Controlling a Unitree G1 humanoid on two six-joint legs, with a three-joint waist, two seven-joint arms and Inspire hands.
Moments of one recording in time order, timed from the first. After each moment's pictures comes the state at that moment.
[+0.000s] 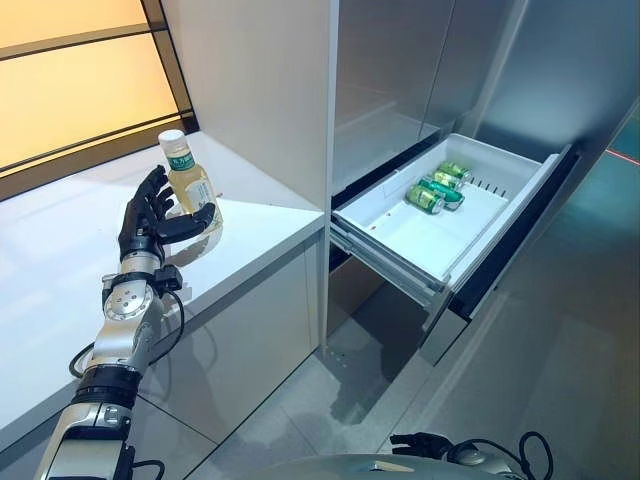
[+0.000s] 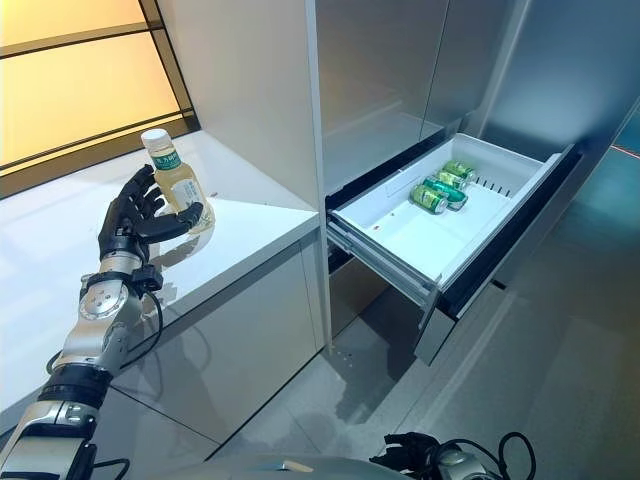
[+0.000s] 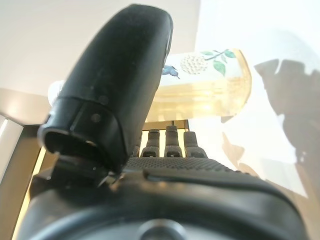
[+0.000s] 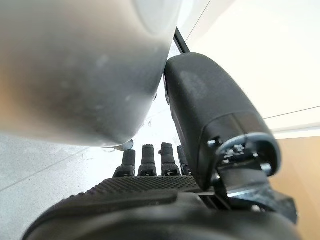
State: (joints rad) left arm -0.25 0.57 0.04 0.39 -0.48 -0.18 0.17; right arm -0.01 -0.25 0.32 1.09 0.05 0.17 0.27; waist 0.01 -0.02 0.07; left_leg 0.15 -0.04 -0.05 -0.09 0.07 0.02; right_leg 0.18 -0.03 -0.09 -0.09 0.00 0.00
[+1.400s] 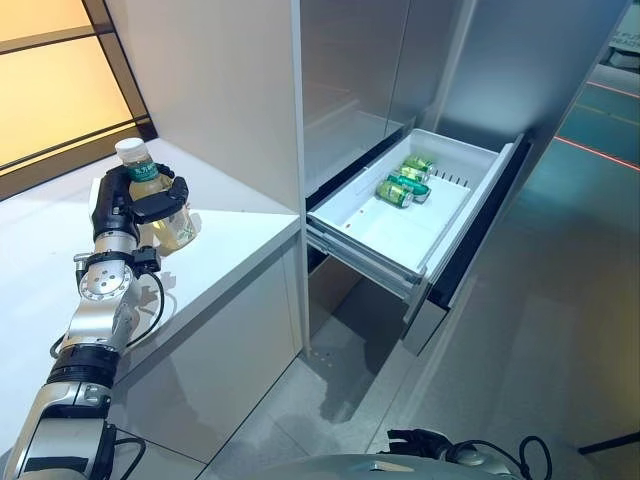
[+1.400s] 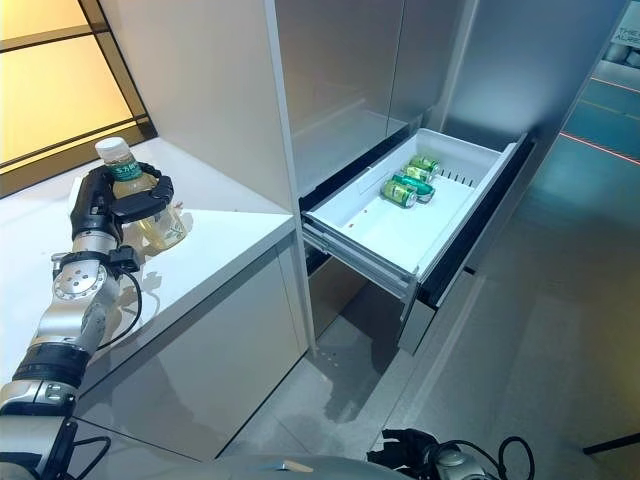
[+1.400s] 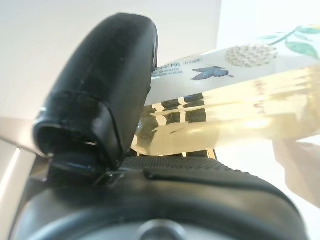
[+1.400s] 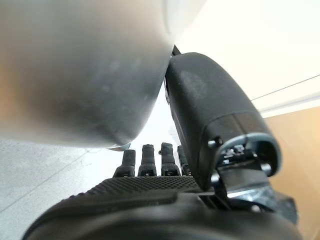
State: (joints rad) left arm -0.34 0.68 0.03 0.46 -0.45 -0.18 0.19; right arm -0.01 -0.23 0.28 1.14 0.06 0.10 0.27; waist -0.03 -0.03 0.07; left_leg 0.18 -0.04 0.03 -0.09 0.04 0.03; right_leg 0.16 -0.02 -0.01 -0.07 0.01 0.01
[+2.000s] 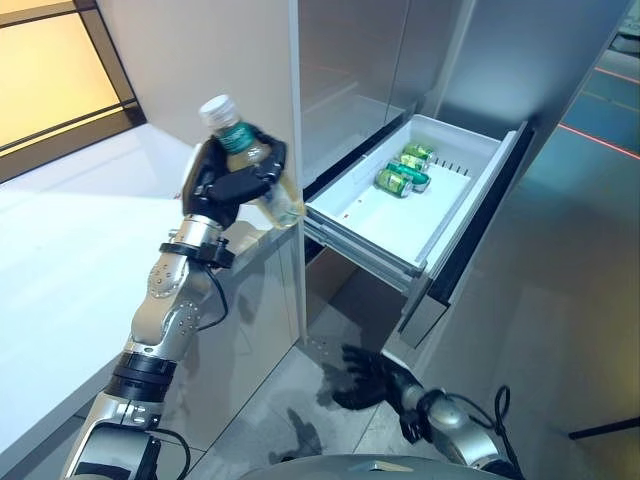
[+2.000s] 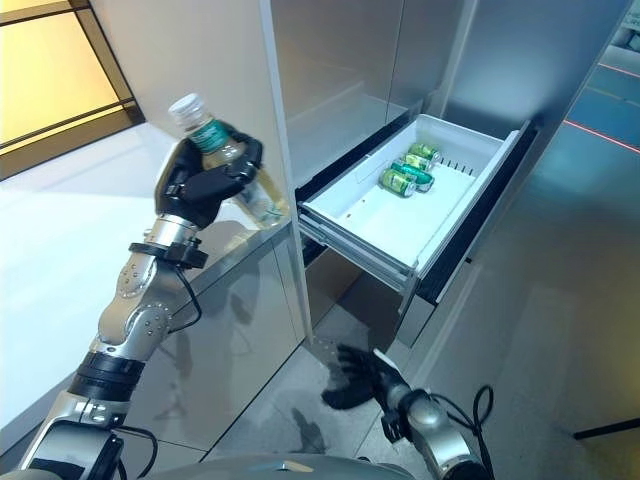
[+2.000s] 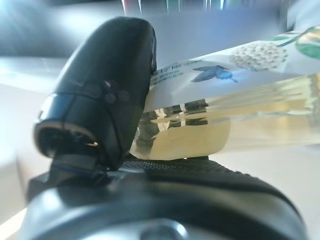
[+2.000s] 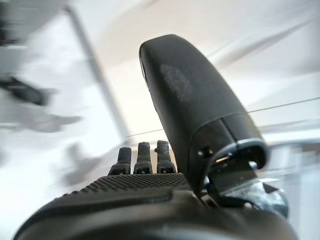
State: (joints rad) left arm -0.30 0.47 -0.14 -0.13 -0.76 -0.16 -0.16; right arm 0.05 -0.25 0.37 0.39 0.18 0.07 0.25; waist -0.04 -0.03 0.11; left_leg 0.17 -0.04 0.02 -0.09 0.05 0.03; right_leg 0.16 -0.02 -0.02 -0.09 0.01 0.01
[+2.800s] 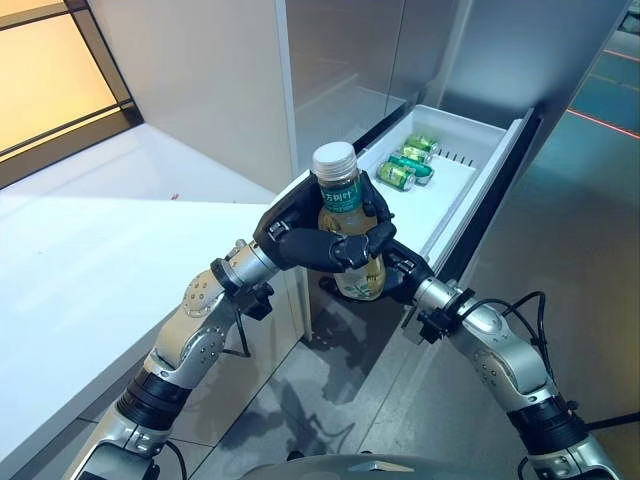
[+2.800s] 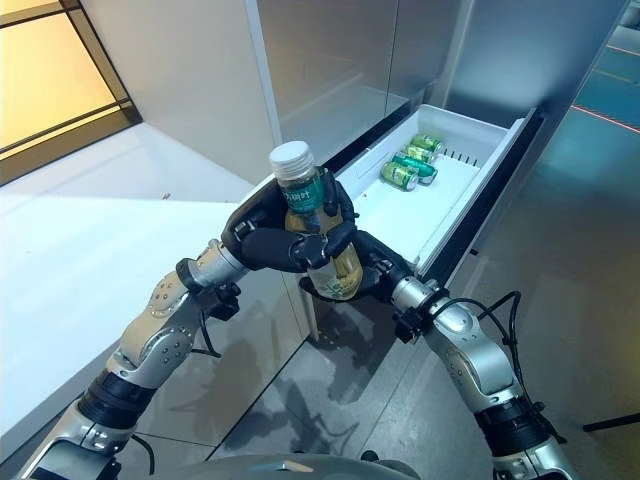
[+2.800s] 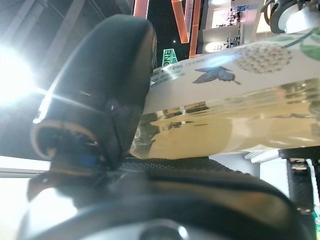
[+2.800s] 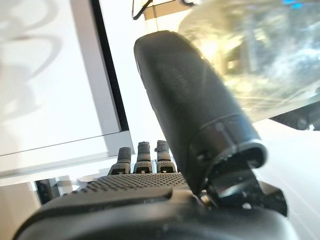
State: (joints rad) left arm -0.25 0.48 -0.31 -0.25 -0.78 -0.09 -0.44; right arm -0.13 -0.47 0.24 -0.16 0.57 0.24 0.36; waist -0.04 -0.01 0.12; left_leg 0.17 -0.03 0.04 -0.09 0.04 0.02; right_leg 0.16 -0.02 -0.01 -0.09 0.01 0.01
